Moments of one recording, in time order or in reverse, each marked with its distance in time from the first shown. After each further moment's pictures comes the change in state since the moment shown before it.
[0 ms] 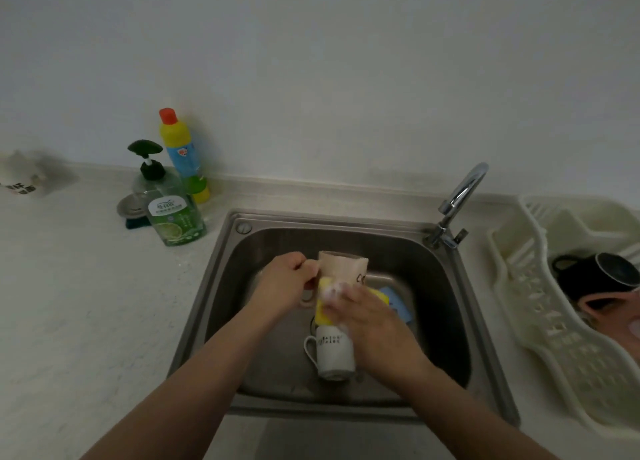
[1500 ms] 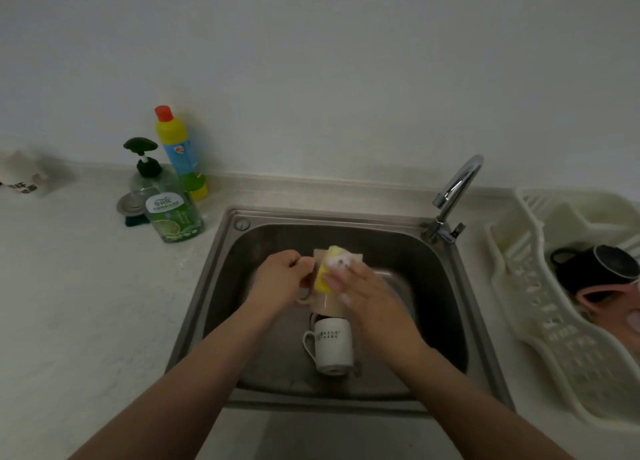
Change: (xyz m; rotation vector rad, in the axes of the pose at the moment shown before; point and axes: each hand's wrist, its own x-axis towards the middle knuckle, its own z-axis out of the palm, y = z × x) left_hand -0.006 -0.001 0.006 -0.083 0.032 -0.064; right_hand 0.004 0.011 -0.004 0.038 -0.093 0.148
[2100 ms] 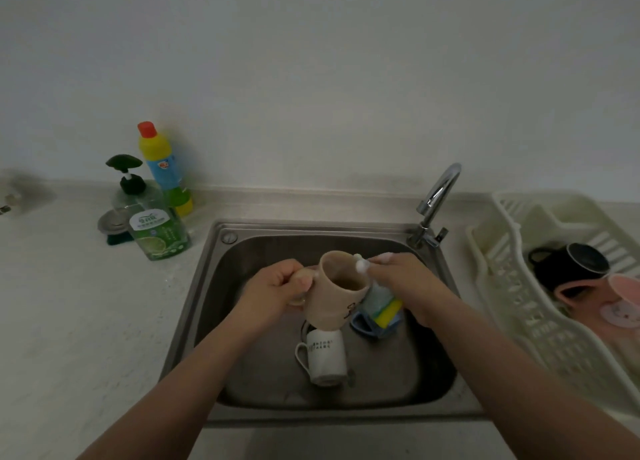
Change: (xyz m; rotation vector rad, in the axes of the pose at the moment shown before) left_hand -0.015 0.003 -0.013 -0.068 -0.267 0.260; right_hand 0.029 0.038 -0.063 1.007 -0.234 0.989
